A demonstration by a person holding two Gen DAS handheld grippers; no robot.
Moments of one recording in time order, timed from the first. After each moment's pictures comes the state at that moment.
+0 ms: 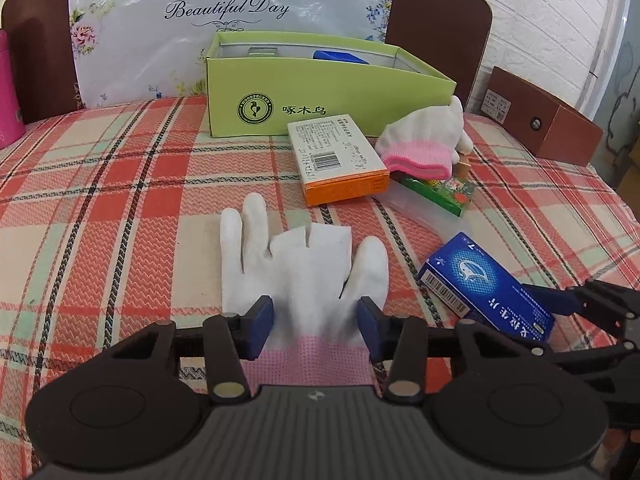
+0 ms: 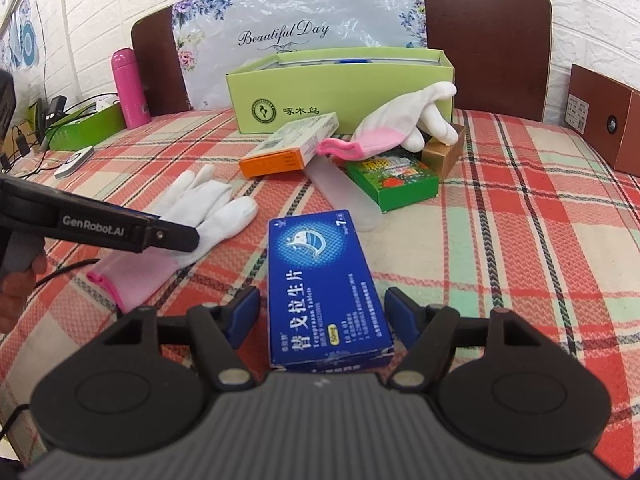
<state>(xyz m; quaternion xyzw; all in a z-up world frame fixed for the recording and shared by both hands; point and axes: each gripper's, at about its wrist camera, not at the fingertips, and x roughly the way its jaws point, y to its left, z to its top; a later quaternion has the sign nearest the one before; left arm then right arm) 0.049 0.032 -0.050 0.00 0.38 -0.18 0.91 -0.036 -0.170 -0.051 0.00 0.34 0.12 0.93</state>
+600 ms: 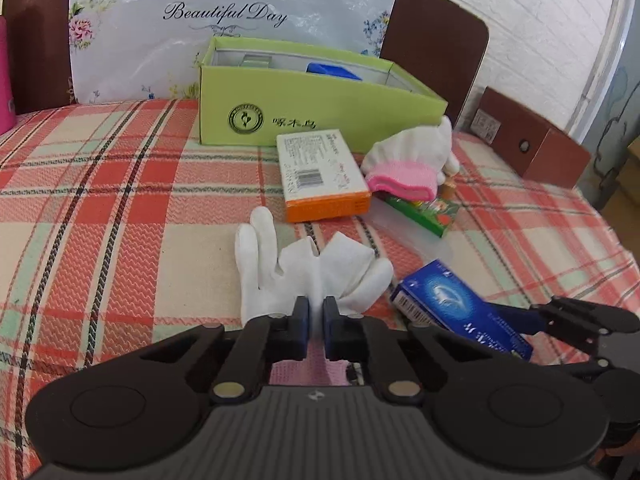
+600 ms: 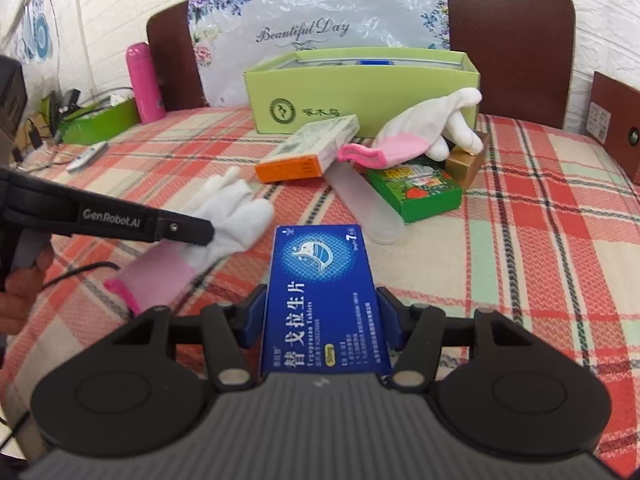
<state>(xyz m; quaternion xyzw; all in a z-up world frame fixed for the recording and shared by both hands) 0.049 0.035 -0.038 -0.04 0.37 -0.20 0.91 -0.026 -0.165 -0.043 0.00 0.35 0.15 0.93</state>
